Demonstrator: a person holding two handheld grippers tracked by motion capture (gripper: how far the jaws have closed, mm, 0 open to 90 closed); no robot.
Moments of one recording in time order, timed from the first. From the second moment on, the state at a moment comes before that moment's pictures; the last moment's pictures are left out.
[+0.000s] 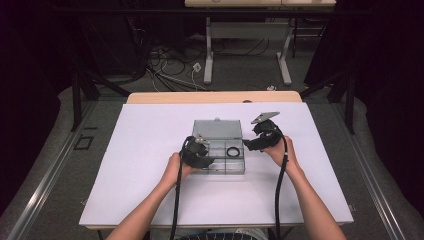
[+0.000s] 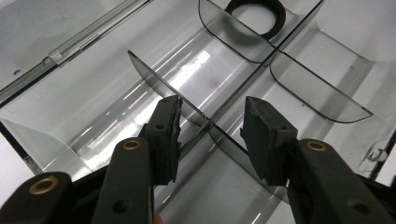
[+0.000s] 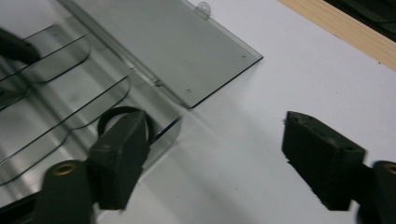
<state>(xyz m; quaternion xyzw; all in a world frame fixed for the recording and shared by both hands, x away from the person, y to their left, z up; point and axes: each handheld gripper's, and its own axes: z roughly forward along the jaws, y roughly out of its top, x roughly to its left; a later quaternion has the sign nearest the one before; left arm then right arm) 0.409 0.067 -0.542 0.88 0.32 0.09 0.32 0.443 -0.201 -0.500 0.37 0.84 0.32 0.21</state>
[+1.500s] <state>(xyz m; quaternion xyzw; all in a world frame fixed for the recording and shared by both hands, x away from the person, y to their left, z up) 0.409 0.067 -0.542 0.89 0.32 0.09 0.32 0.482 -0.199 -0.548 0.44 0.82 0.33 0.16</state>
